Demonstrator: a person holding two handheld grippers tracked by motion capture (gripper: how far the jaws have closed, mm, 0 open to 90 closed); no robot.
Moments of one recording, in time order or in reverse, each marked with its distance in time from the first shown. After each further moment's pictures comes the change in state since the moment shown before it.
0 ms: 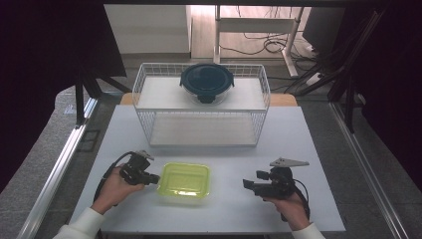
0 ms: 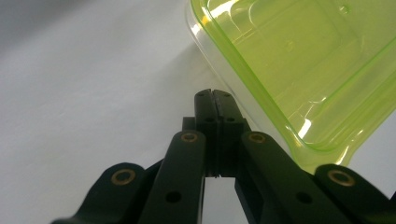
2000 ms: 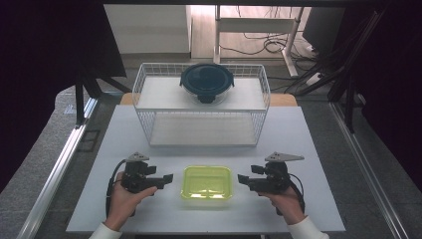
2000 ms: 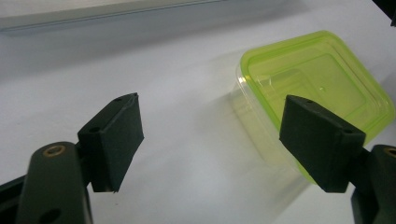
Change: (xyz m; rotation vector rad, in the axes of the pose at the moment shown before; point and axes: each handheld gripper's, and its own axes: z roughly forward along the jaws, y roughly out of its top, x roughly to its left) left arm -0.035 -0.014 -0.014 -0.367 0.031 -0.225; right arm 0.008 0.016 0.007 -0.019 0.029 -0.033
